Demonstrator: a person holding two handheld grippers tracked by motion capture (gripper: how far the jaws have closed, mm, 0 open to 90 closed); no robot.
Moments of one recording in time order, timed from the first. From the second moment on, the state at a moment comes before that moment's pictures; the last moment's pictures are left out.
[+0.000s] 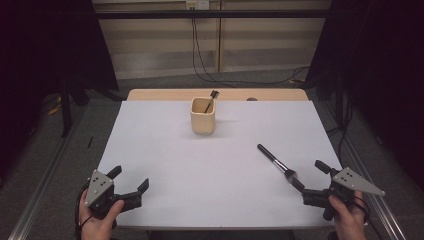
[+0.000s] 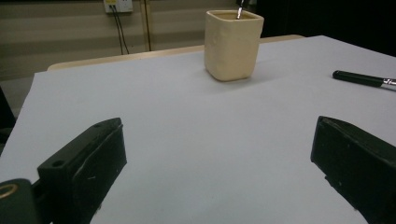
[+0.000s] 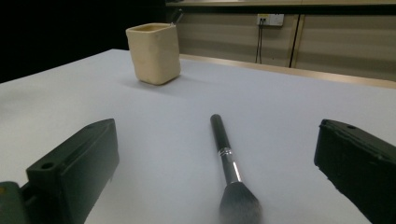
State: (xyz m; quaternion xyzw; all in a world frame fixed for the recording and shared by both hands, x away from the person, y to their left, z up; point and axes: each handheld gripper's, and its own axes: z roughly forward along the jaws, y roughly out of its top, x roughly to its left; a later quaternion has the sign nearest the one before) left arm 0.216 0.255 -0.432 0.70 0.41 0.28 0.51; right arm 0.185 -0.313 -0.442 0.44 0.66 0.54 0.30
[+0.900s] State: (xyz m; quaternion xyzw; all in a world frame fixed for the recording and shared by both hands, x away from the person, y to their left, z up) left arm 0.218 0.264 -0.432 0.70 0.42 0.29 0.51; right arm 0.234 -0.291 -0.415 0.43 0.67 0.54 0.27
